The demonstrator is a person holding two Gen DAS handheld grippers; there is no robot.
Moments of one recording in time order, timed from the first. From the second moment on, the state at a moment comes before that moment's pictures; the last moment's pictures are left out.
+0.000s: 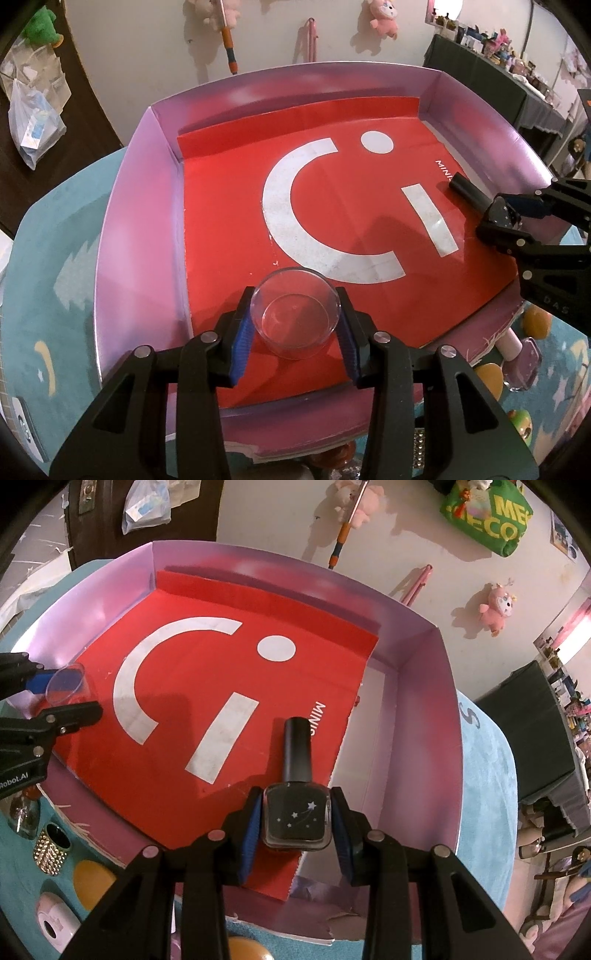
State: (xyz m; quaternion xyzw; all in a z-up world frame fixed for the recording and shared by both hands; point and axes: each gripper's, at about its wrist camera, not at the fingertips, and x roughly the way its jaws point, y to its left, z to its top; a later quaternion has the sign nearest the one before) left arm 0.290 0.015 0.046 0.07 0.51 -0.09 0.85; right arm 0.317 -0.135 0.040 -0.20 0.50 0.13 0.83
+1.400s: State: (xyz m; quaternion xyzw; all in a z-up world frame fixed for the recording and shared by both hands) left arm 0.102 0.015 0.157 0.00 0.27 -0.06 0.96; right arm 0.149 -0.175 0.176 -0.07 0.32 0.16 0.93
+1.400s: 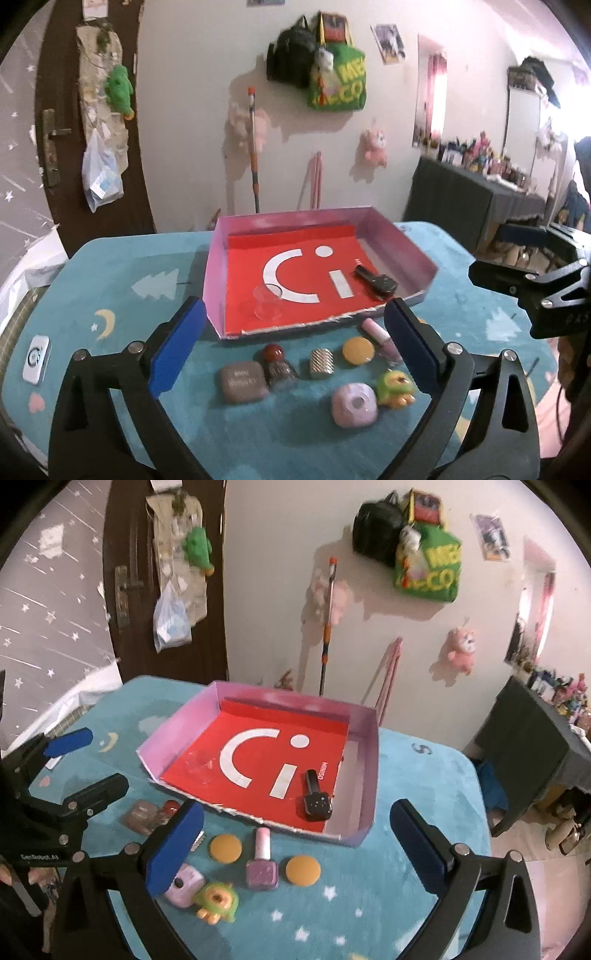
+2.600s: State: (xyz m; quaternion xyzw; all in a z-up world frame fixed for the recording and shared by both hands) left arm 0.054 0.004 0.030 -0.05 0.33 -0.05 0.94; right arm 0.067 -0.198 0.030 0.01 0.35 0.10 0.93
